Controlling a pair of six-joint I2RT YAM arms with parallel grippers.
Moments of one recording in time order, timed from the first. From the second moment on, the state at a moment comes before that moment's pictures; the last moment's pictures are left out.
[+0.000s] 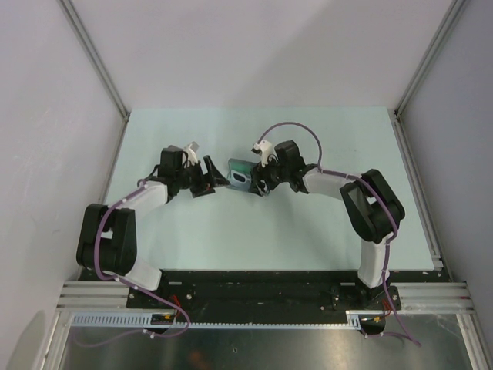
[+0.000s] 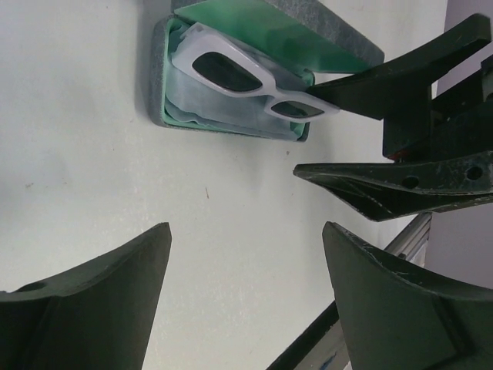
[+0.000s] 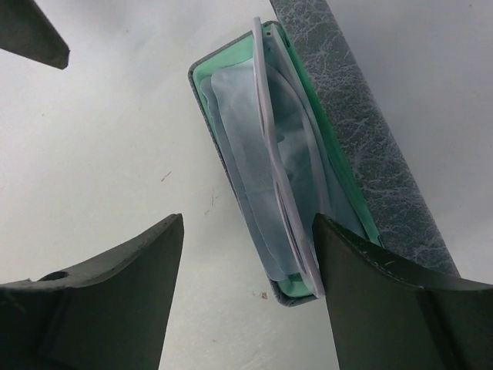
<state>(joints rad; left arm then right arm) -0.17 1.52 0.82 -0.07 0.58 -0.57 0.57 1.92 1.19 0.08 -0.46 -0.04</state>
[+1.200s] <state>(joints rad) -0.24 1.76 1.06 -0.06 0.45 -0.60 0.59 1.89 1.19 0.09 -0.34 -0.14</state>
